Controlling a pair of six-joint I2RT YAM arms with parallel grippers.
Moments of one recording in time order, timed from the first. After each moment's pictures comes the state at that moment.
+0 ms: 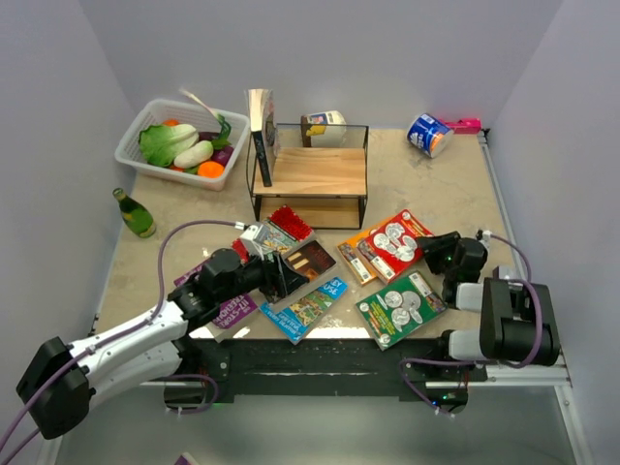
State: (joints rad) left arm -0.77 0.85 0.37 0.18 0.19 -0.68; right arm -0.15 1.35 0.21 0.62 -0.13 1.02
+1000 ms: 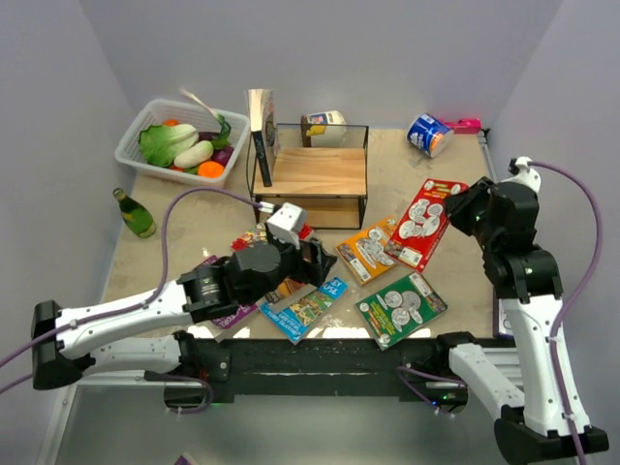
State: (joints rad) left arm -1.14 0.98 0.84 -0.11 -0.37 -0.51; right arm 0.10 0.83 1.13 -0.73 0.15 0.66
